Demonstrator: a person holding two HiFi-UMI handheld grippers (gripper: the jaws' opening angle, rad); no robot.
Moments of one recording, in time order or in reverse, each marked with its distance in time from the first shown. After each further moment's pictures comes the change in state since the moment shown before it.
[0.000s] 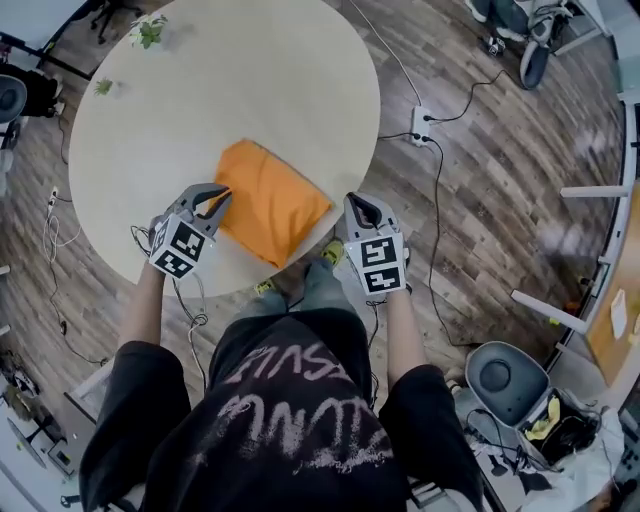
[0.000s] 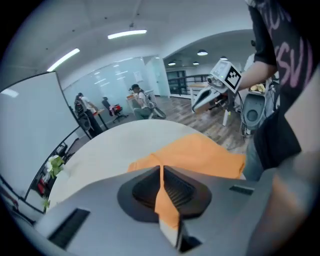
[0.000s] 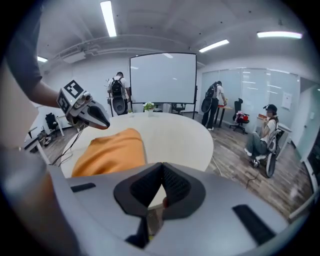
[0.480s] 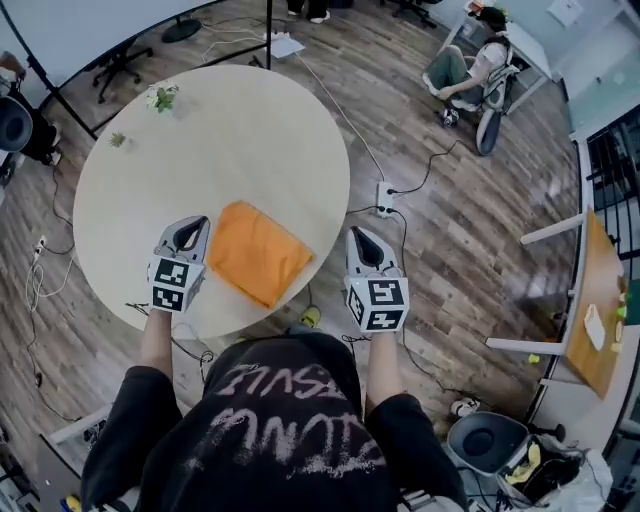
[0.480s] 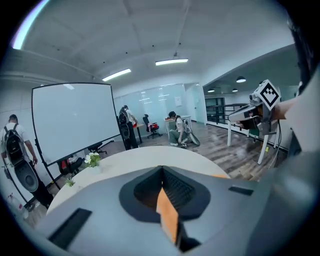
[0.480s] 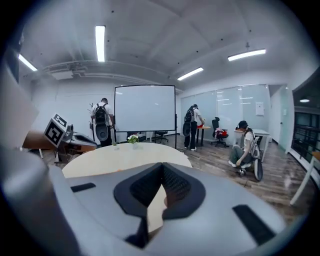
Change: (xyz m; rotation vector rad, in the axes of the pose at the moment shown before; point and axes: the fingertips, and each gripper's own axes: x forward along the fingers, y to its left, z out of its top) left arm -0.091 0.064 0.045 -0.333 -0.279 0.353; right arm -0.092 -0.023 0.106 0.119 -0.284 -0.196
